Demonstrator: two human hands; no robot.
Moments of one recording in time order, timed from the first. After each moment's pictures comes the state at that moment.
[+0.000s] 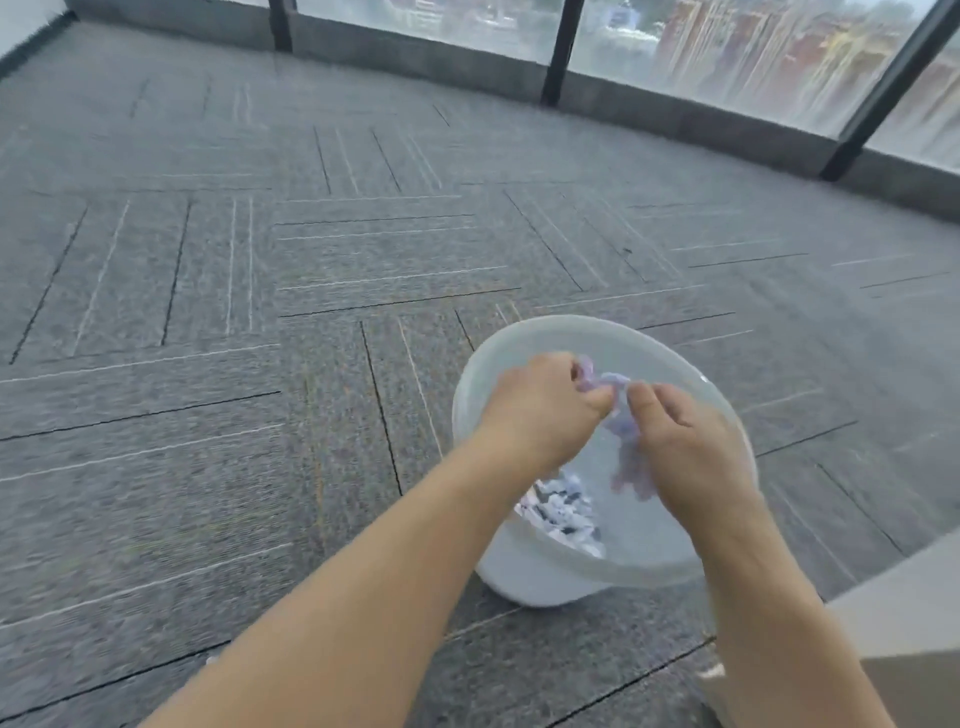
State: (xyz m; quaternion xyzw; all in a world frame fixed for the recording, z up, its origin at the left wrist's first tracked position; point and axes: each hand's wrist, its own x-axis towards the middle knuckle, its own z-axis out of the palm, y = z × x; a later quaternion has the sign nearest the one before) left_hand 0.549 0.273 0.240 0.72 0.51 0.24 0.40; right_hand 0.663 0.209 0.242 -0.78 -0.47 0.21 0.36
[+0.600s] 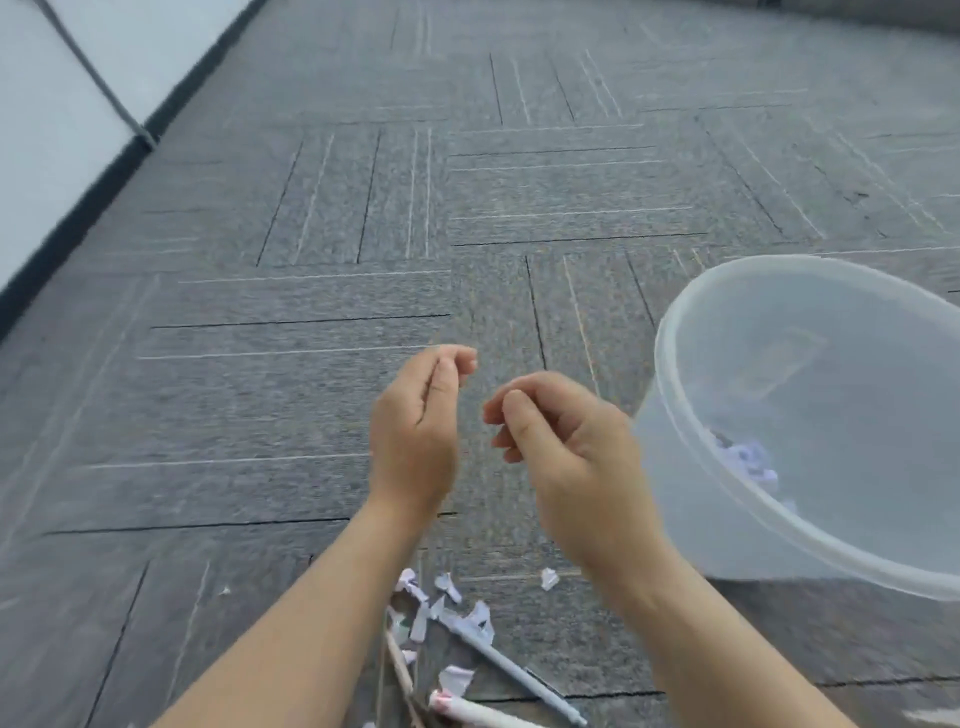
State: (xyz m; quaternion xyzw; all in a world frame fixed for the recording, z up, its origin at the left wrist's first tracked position) left_hand 0.352 0.211 0.152 0.53 0.61 0.53 0.27; right_hand 0.484 0.190 0.193 -0.48 -0.64 0.40 0.45
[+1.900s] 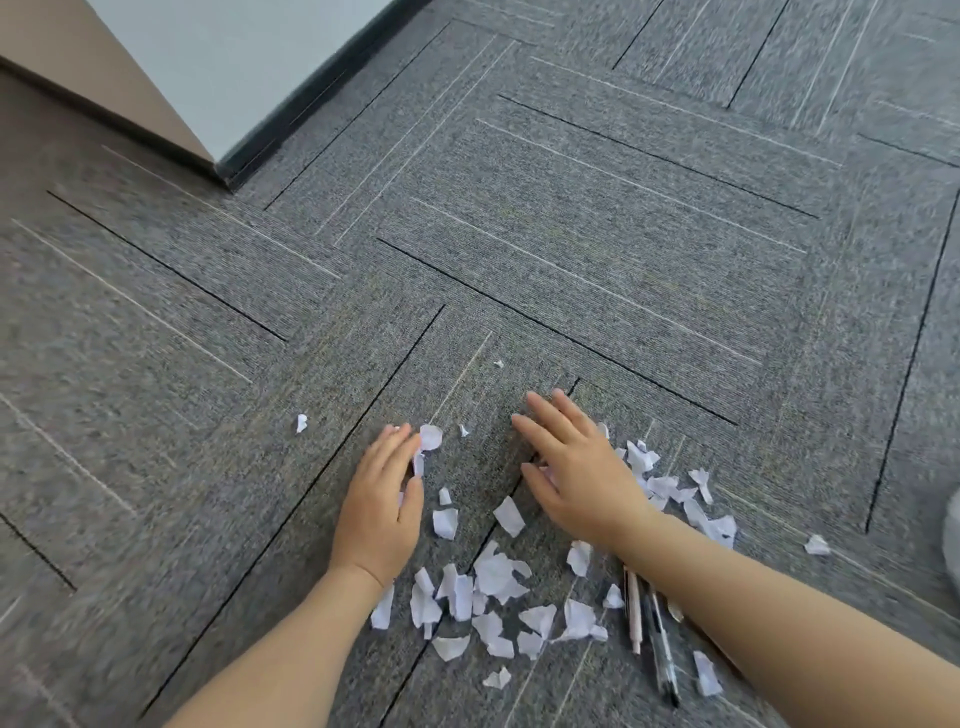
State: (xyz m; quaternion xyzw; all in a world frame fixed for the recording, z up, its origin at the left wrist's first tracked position) left_hand 0.164 -0.103 -0.029 0.39 0.86 0.26 0.18; right_hand 0.318 0.087 -0.005 -0.21 -0.94 0.26 -0.05
